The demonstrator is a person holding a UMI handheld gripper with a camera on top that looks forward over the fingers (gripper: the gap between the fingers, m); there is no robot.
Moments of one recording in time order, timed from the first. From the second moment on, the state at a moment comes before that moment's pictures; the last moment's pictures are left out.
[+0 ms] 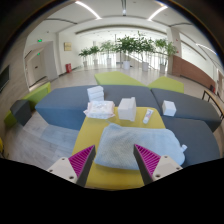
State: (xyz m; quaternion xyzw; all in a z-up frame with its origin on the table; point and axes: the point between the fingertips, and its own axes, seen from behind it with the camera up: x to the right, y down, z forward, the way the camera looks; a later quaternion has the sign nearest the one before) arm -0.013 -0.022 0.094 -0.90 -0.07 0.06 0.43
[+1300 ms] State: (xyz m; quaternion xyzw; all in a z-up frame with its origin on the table) arm 0.213 0.044 0.011 -0.91 0.08 0.02 0.41
